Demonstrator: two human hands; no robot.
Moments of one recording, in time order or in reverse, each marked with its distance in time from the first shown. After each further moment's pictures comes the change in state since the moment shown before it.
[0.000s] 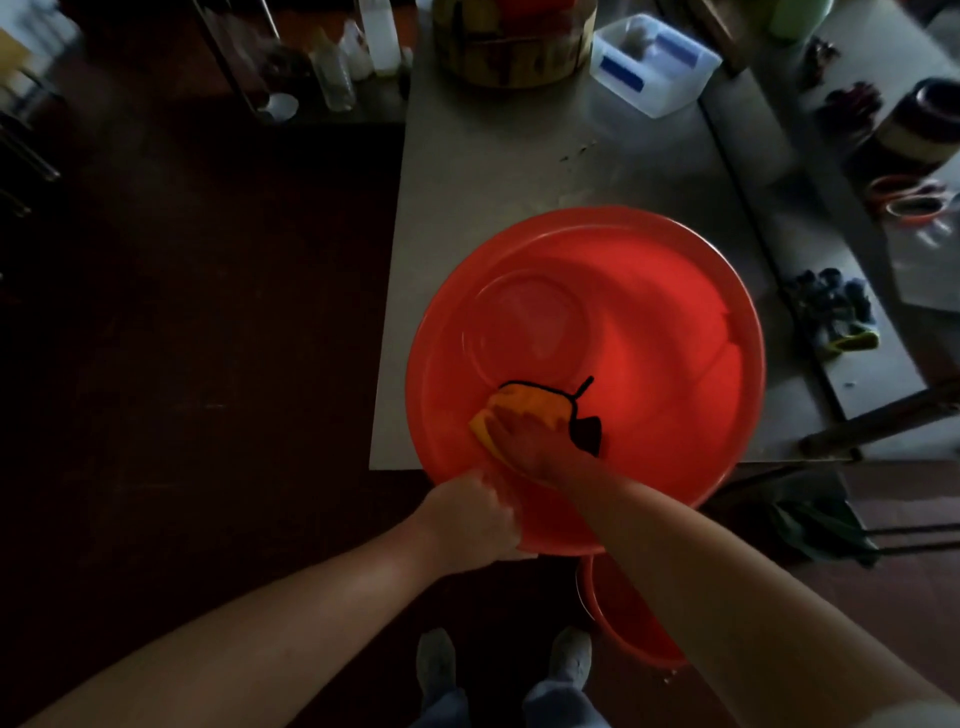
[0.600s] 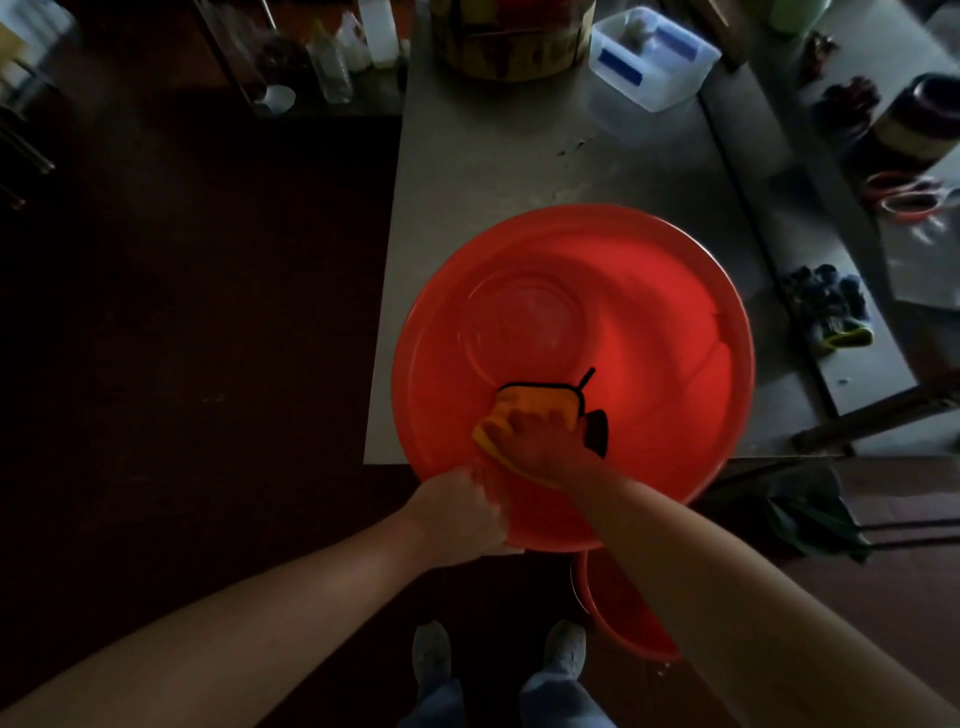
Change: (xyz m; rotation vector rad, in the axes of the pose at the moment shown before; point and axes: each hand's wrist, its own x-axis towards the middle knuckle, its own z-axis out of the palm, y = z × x) left_hand -0.004 -0.002 0.002 0.006 -0.019 0.044; right_hand -0.010 0.018 0.000 -0.363 -0.047 -0.062
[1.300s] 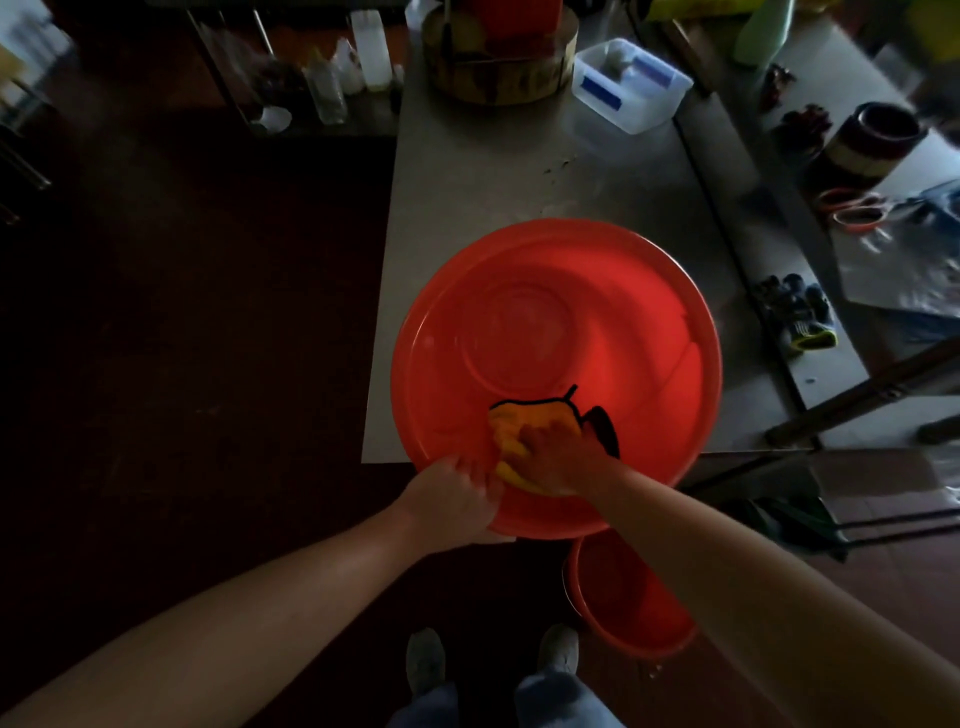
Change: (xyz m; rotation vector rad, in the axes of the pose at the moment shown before) left_hand -0.004 0.008 -0.003 -0.089 -0.054 -0.189; right_hand -0.058 0.013 -0.009 -0.245 -0.083 0.002
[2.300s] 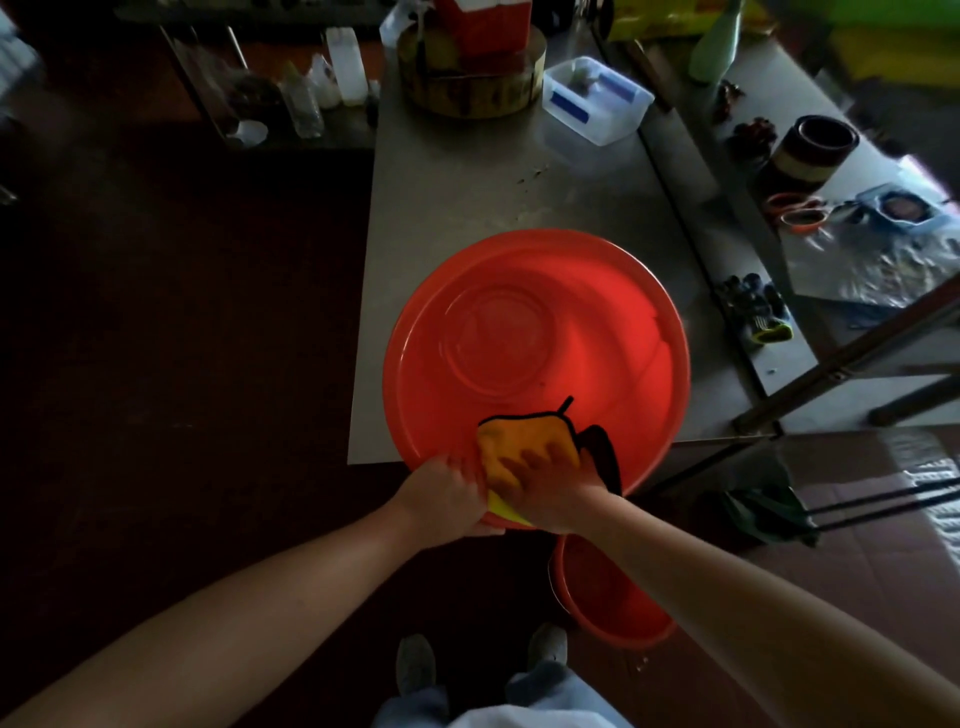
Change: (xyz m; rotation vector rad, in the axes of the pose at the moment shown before) left_hand 0.002 0.011 -0.011 0.055 -0.056 0.008; right_hand -0.058 -0.026 0.017 0.085 -0.114 0.102
